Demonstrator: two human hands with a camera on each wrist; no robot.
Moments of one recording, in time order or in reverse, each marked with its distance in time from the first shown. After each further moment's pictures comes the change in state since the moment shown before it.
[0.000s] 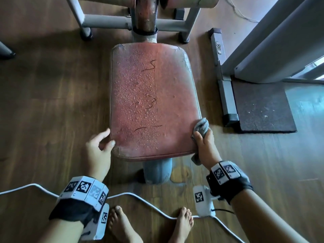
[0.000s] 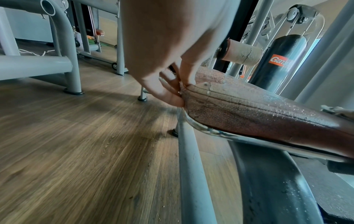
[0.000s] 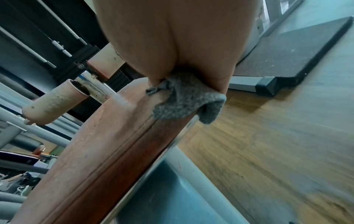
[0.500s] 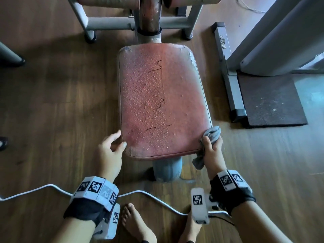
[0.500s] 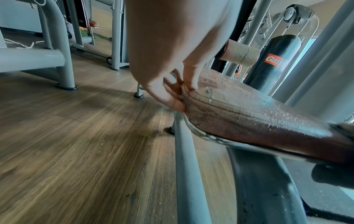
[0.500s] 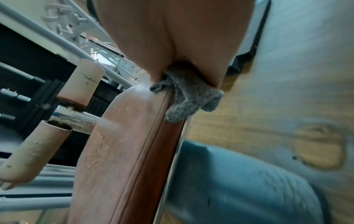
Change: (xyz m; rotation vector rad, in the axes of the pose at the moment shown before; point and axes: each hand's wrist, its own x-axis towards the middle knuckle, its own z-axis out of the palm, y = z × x) left_hand 0.005 -0.001 -0.009 -0.019 -0.102 -0.026; right_hand -0.023 0.023 0.031 0.350 0.158 0.154
